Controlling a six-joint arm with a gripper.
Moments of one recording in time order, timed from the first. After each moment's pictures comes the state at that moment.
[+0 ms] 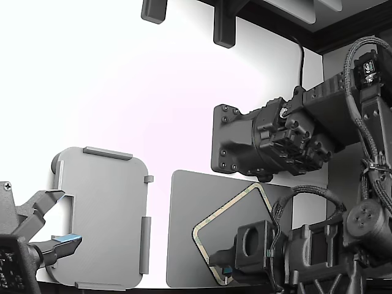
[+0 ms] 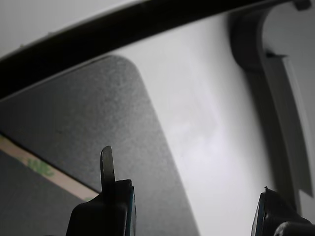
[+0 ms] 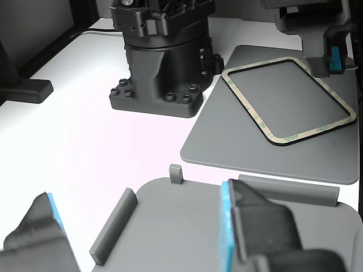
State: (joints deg) arm 65.7 105.5 100.0 81.7 13.0 -8.4
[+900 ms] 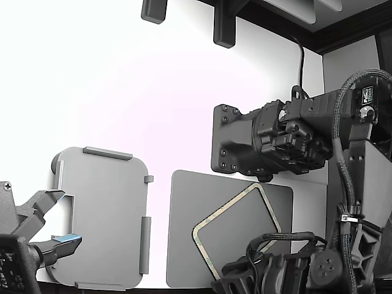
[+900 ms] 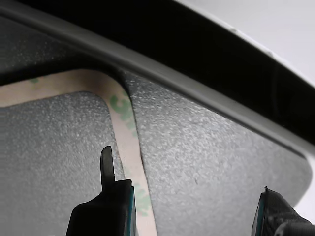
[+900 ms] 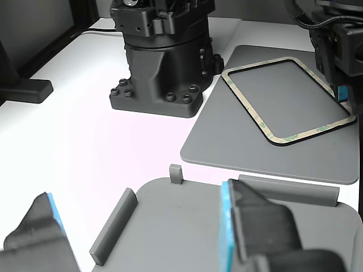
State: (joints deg) arm 71.9 89.6 98.0 79.0 2.5 -44.2
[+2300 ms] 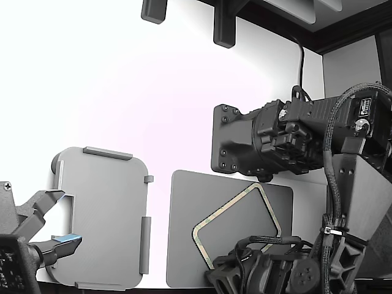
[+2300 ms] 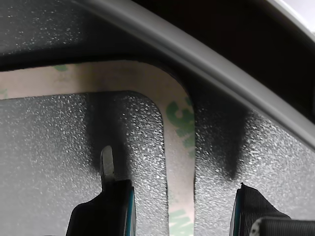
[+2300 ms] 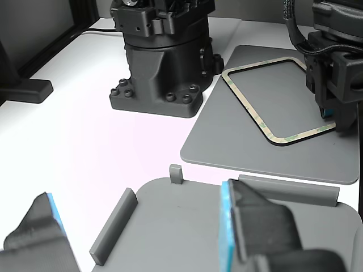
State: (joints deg) arm 71.5 83.4 98.8 78.9 1.8 -48.6
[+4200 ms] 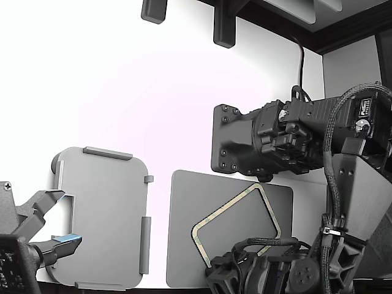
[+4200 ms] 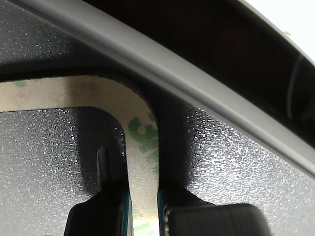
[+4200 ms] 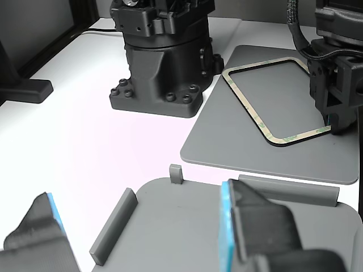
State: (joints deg) arm 72.2 83.4 100.5 74.7 5.4 -49.1
